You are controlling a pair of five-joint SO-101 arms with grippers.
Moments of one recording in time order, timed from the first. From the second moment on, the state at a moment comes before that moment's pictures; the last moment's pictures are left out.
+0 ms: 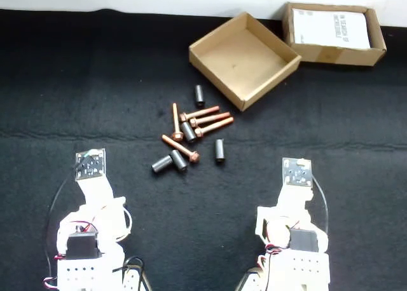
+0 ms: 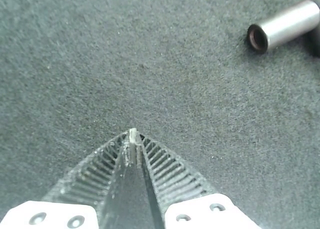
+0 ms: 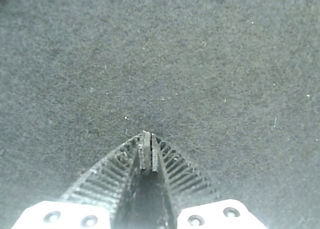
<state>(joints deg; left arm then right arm) -9.4 -103.3 96.2 75.9 10.2 -1.7 -82.3 95.5 62.4 0.0</state>
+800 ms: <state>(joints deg) -9.4 -103.3 91.8 65.5 10.3 -1.7 -82.3 95.5 62.4 0.0</state>
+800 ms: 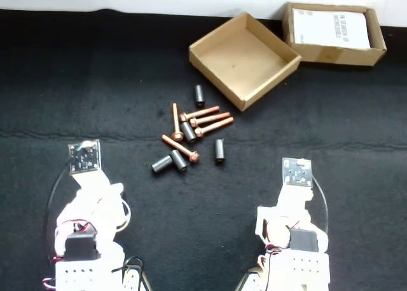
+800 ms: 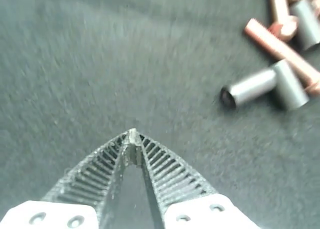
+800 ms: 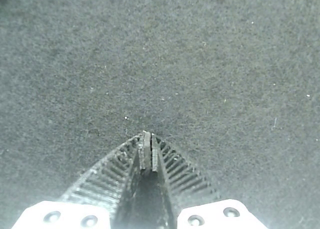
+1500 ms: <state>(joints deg) -9.4 -103.9 45.6 74.7 10.2 -1.7 -82.3 95.5 62.4 0.0</state>
